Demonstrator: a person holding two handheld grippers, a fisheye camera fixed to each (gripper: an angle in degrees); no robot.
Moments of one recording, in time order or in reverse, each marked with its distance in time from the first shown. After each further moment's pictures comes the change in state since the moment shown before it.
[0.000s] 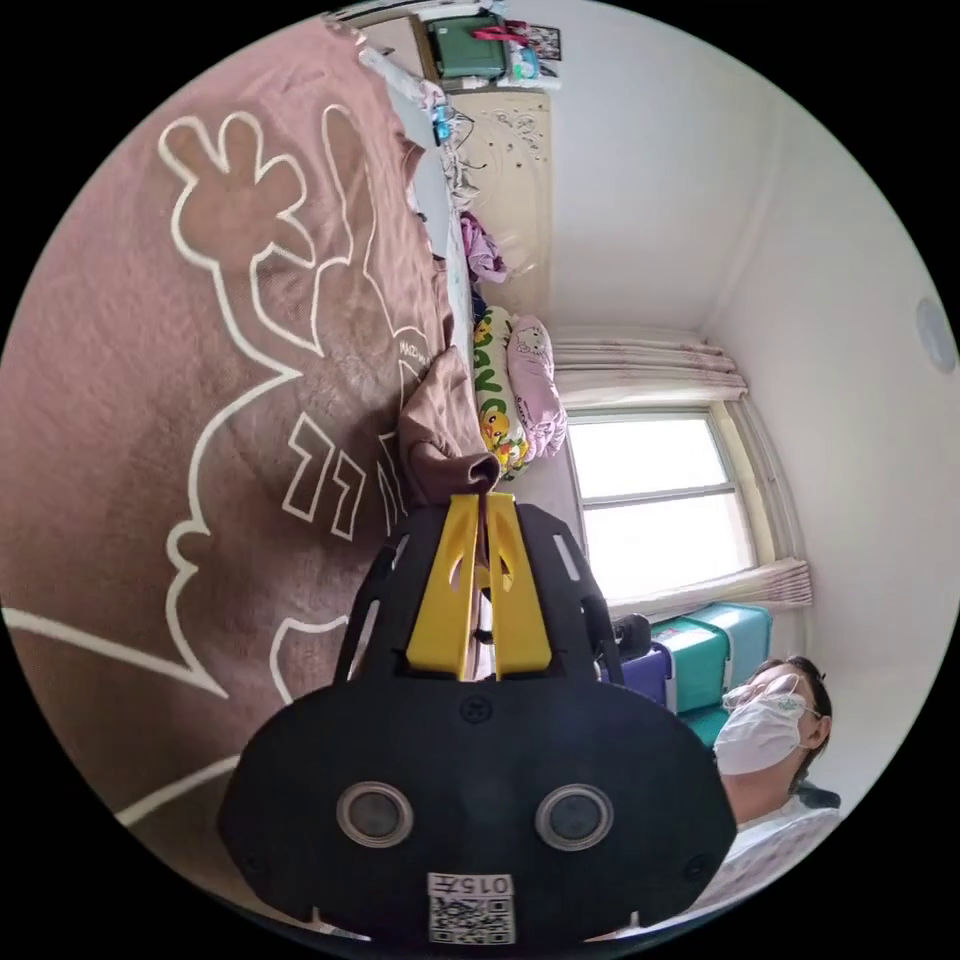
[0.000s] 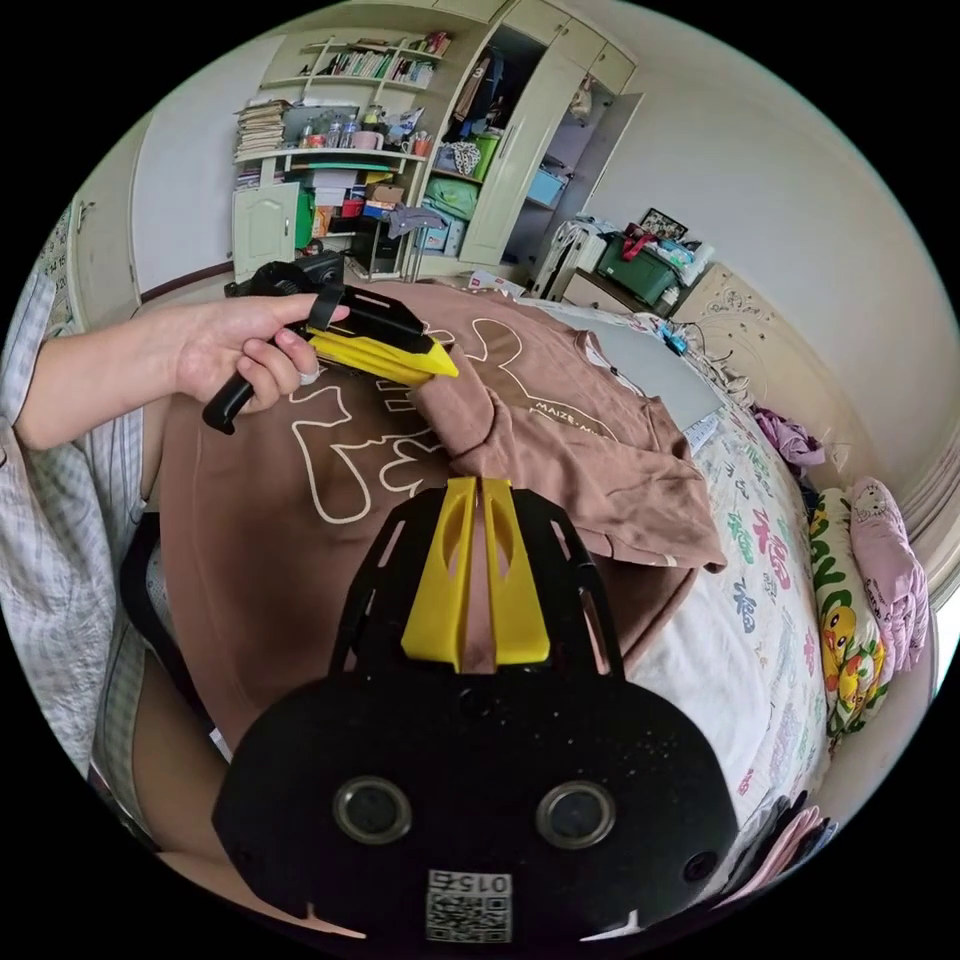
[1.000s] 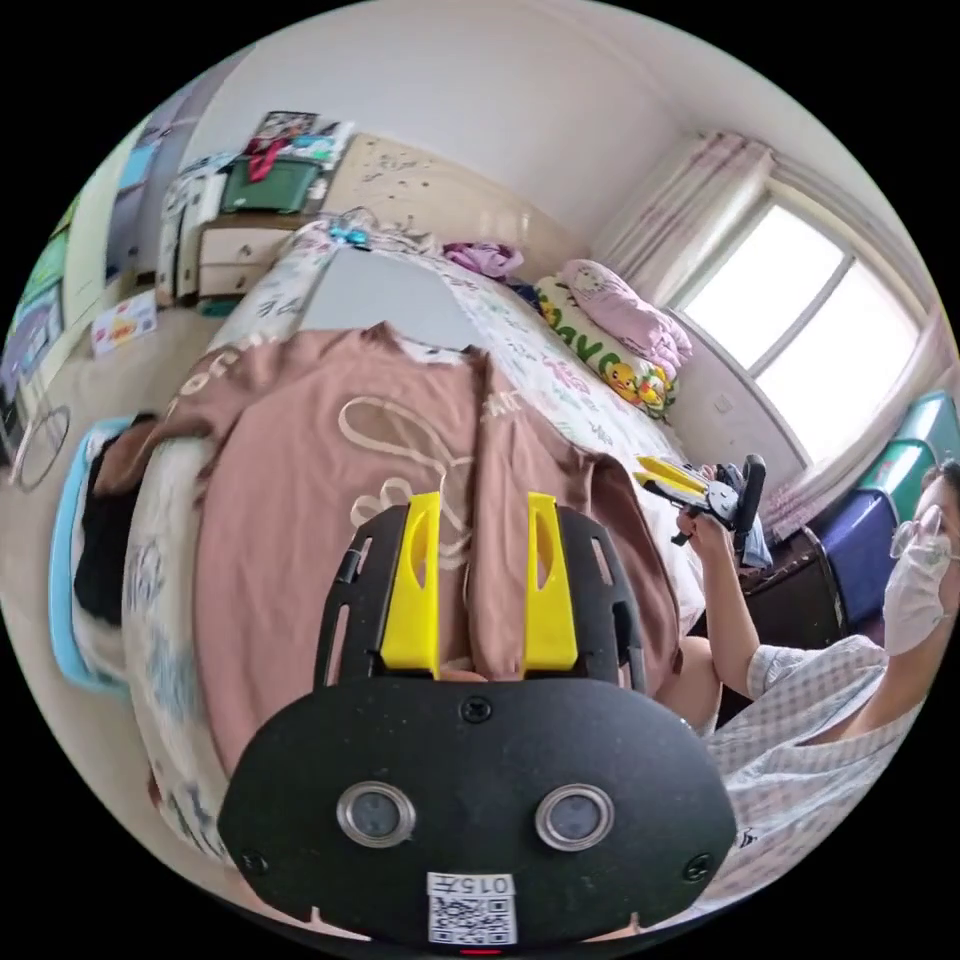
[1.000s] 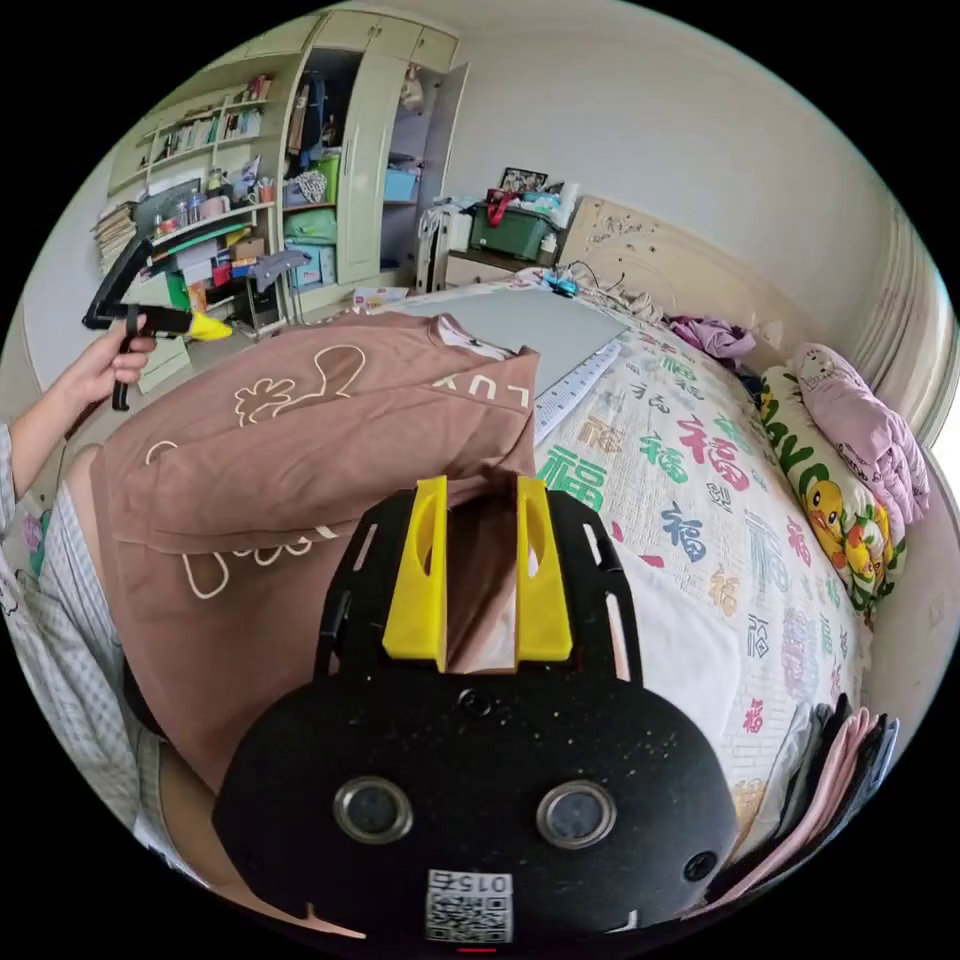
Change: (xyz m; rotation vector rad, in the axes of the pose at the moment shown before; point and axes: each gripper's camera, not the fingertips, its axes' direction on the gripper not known) left arm 0.151 -0.059 0.098 -0.155 -0.640 0.601; right arm 0.172 -0.097 0.046 -0.125 0.118 0.312
